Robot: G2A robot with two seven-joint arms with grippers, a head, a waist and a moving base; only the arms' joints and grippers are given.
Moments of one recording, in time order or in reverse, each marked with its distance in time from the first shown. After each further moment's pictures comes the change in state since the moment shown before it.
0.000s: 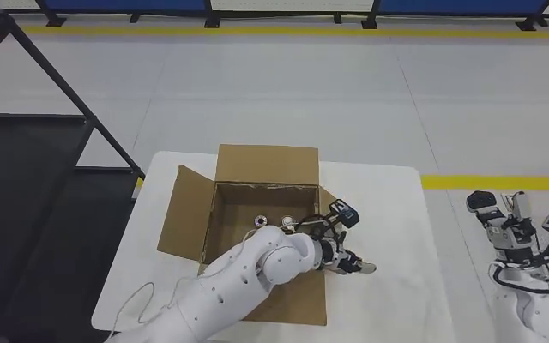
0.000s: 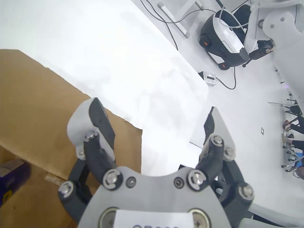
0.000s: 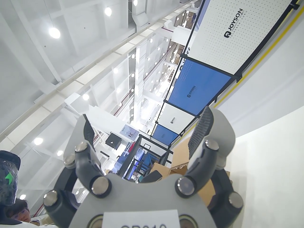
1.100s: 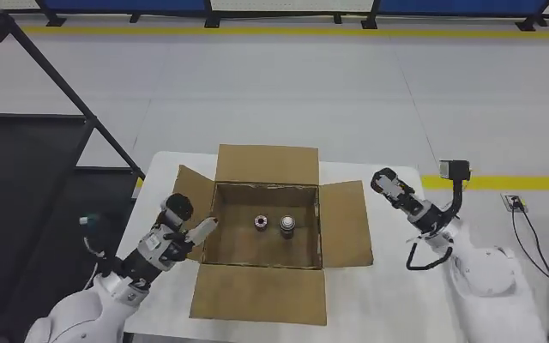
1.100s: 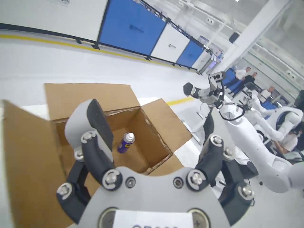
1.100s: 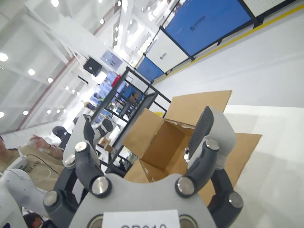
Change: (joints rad) left arm 0.983 0.227 -1.248 -0.974 -0.055 -0.130 0.177; right arm 0.189 0.006 -0.417 -0.226 -0.543 0.180 0.036
